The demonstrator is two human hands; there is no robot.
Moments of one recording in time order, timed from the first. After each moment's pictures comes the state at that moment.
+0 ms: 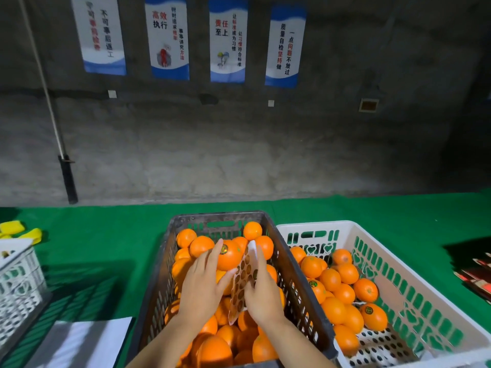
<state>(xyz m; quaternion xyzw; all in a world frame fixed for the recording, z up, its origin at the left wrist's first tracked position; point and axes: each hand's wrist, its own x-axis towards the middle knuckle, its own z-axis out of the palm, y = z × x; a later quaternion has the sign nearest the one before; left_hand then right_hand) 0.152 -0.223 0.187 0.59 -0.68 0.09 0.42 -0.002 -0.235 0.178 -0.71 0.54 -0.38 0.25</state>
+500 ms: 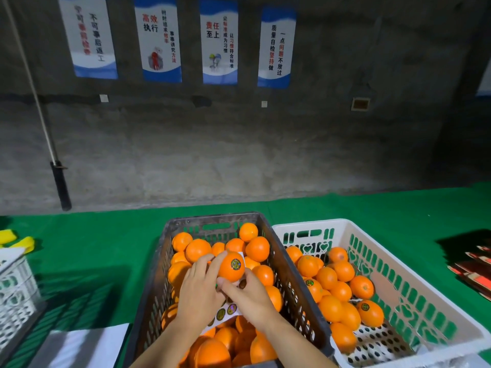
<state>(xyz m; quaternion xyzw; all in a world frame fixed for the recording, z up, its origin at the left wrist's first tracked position) 0.155 -0.225 0.179 0.57 -0.73 0.07 0.38 0.007 -0.223 0.198 -0.62 0.39 -0.44 0.52</state>
